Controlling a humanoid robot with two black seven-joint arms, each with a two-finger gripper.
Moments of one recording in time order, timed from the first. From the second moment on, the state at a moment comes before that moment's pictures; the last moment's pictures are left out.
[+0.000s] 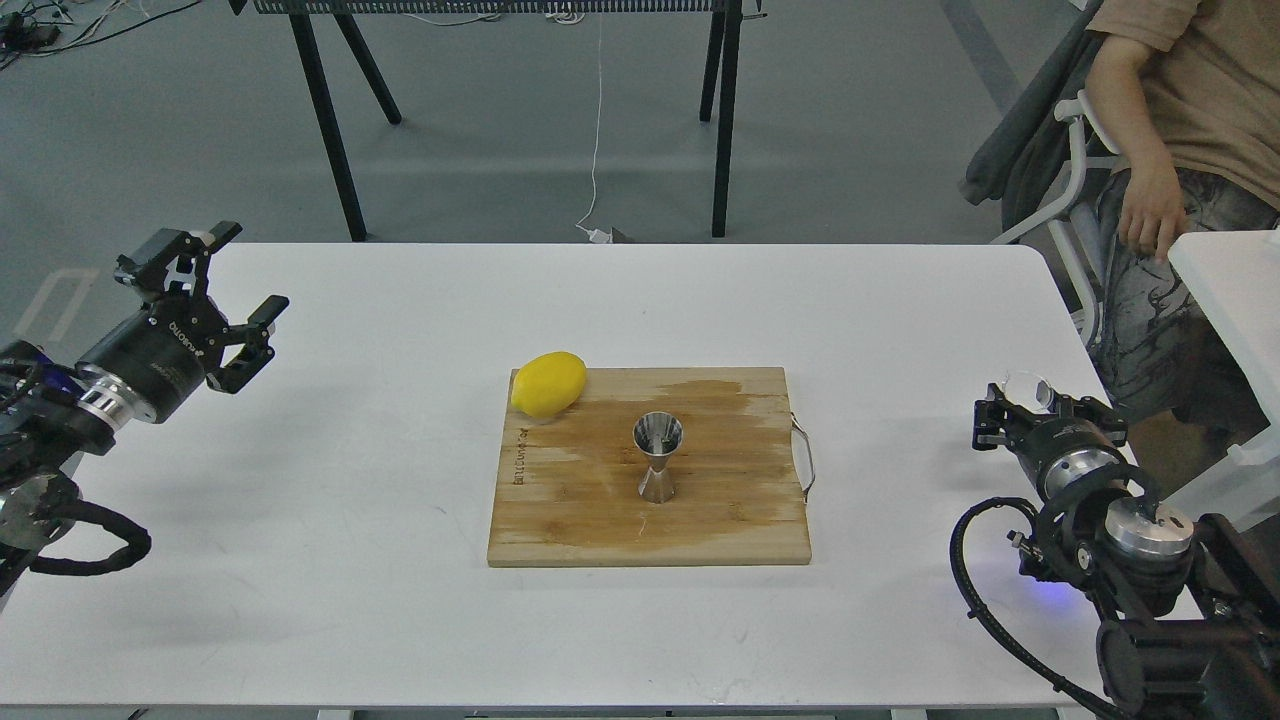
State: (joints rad) left arm -0.49 0.67 -0.68 -0.82 0.33 -0.49 -0.49; right arm 0.19 -0.16 1.45 1.04 0.34 -0.20 0.06
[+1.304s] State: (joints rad) left arm -0.49 0.67 -0.68 -0.82 0.33 -0.49 -0.49; right arm 0.20 -0.14 1.39 1.03 0.34 -0.25 0.06
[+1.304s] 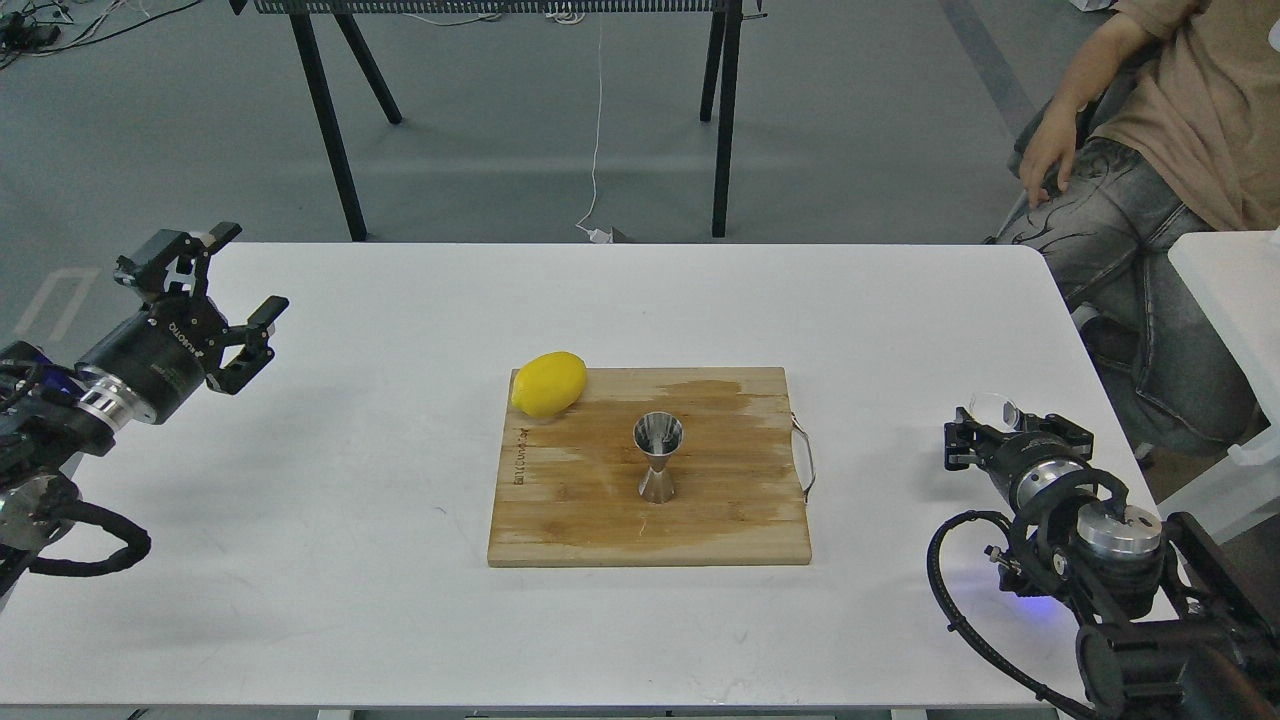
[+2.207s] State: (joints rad) left arm -0.49 0.67 -0.68 -0.82 0.33 -0.49 -0.49; right arm 0.18 -0.13 1.37 1.04 0.34 -0.25 0.06
